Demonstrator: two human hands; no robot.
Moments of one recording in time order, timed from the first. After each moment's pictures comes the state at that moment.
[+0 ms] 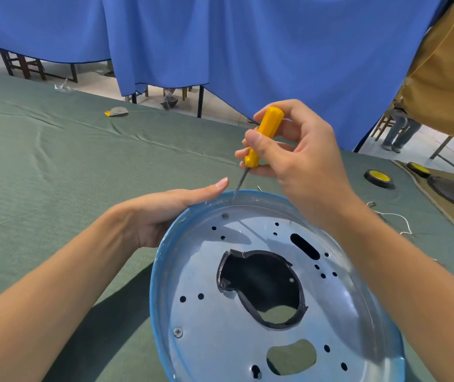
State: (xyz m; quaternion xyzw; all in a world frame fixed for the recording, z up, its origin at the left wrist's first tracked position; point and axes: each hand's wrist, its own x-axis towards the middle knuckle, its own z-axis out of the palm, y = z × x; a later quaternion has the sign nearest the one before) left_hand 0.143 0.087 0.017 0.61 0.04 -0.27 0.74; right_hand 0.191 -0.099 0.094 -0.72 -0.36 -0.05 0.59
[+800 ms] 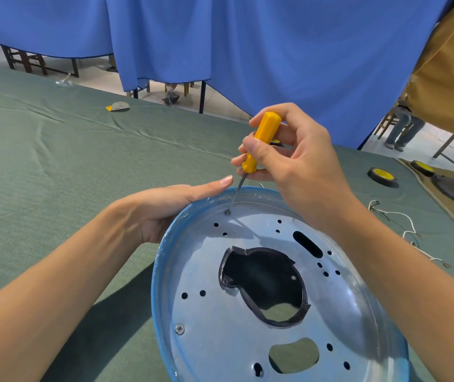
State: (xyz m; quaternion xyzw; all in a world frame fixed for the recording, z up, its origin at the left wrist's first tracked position) left_hand 0.145 0.085 0.018 0.62 0.06 -0.25 0.74; right_hand 0.187 -0.099 0.090 -0.73 -0.38 -0.03 0.56
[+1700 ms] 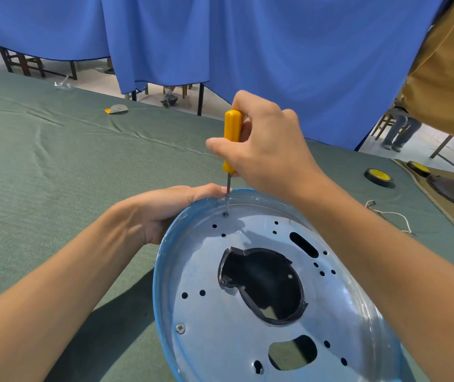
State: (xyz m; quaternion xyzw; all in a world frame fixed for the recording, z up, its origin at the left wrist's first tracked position) left_hand 0.150 0.082 0.015 0.65 0.05 -0.21 0.73; right_hand 0.189 -0.064 0.107 -0.85 -0.39 -0.16 0.33
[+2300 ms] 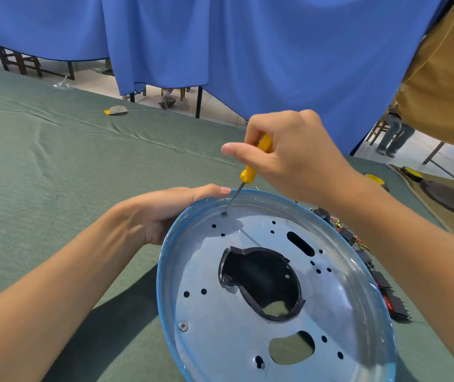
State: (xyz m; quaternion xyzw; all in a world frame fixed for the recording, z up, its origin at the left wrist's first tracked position) left_hand 0.145 0.080 0.020 0.64 0.02 -0.23 0.73; right_hand 0.194 -0.093 0.116 -0.85 -0.44 -0.20 0.20
